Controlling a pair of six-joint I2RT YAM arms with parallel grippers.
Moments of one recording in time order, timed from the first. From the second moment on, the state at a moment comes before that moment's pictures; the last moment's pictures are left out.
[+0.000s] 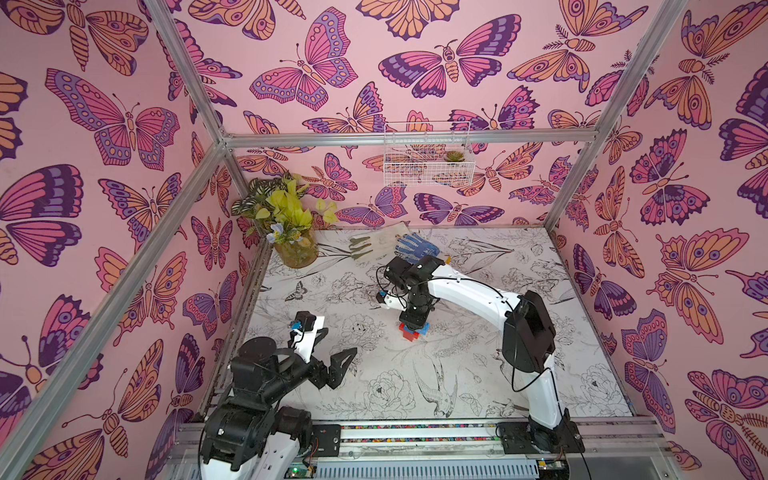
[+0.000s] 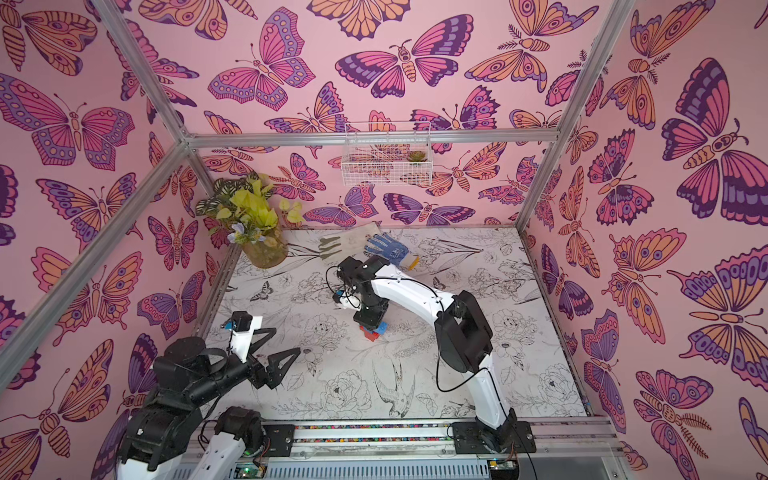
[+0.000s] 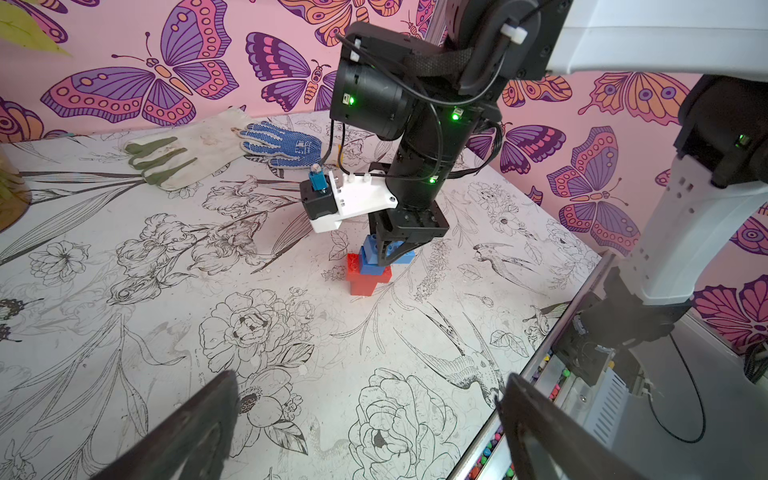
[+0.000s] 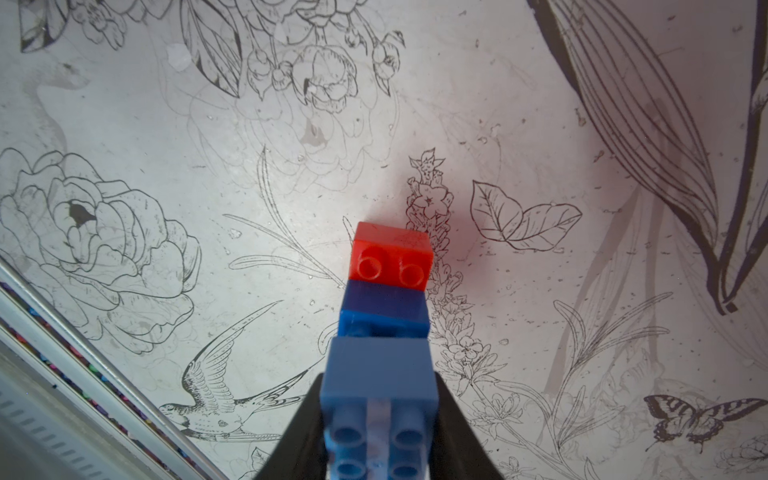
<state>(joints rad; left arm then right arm) -0.20 0.33 0.76 -0.84 0.53 -0.05 0.84 2.10 1.87 -1.28 -0.04 -0.32</state>
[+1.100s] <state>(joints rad) -0.20 0.33 0.76 -0.84 0.53 -0.05 0.84 2.16 2.00 -1.38 -0.04 -0.30</state>
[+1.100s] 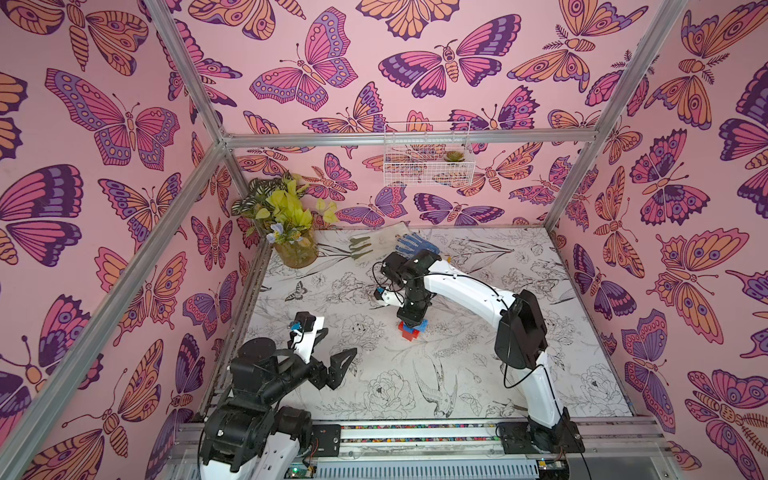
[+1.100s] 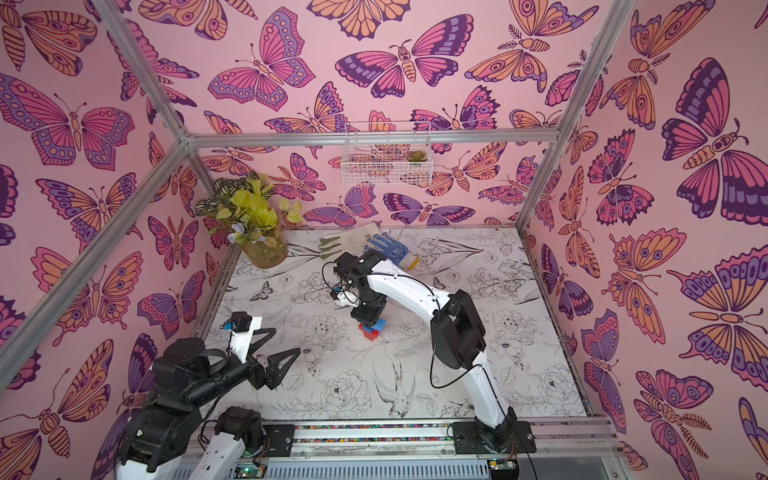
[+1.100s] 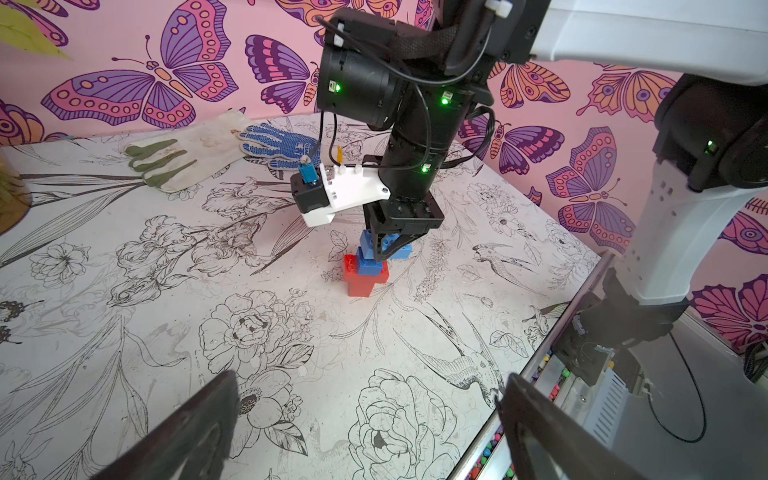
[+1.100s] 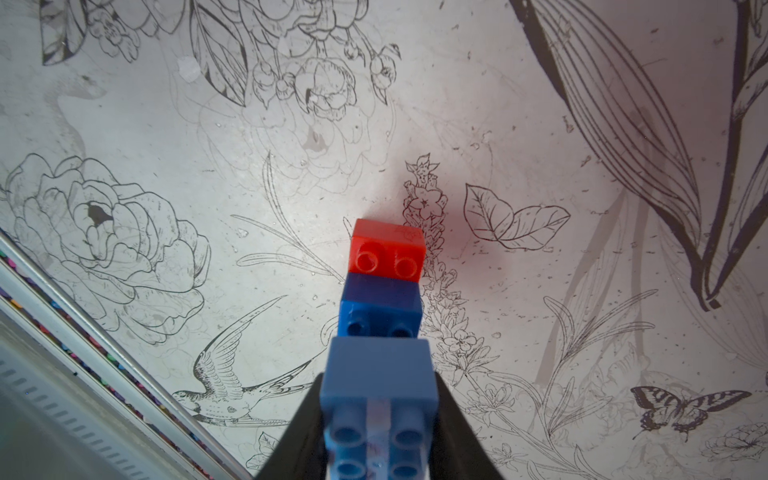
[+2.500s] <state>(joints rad) -0.20 0.32 0.76 -0.84 0.53 -0.05 0.84 2.19 2.02 -1.39 -0.05 -0.26</state>
